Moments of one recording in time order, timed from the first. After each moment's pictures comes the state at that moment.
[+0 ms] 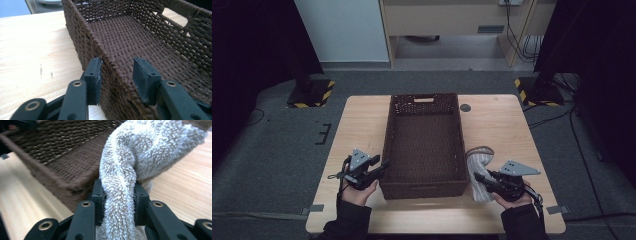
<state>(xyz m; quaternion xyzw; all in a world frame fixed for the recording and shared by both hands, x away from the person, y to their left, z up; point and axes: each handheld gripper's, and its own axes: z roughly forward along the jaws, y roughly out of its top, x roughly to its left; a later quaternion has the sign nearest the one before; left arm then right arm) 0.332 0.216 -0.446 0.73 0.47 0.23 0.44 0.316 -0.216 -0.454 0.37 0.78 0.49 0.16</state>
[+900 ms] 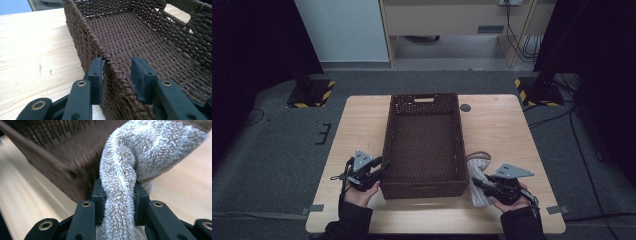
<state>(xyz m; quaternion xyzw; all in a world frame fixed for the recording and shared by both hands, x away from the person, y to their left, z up) 0.332 0.210 -0.449 0.73 0.47 0.24 0.43 0.312 -0.213 -0.459 0.38 0.79 0.47 0.15</state>
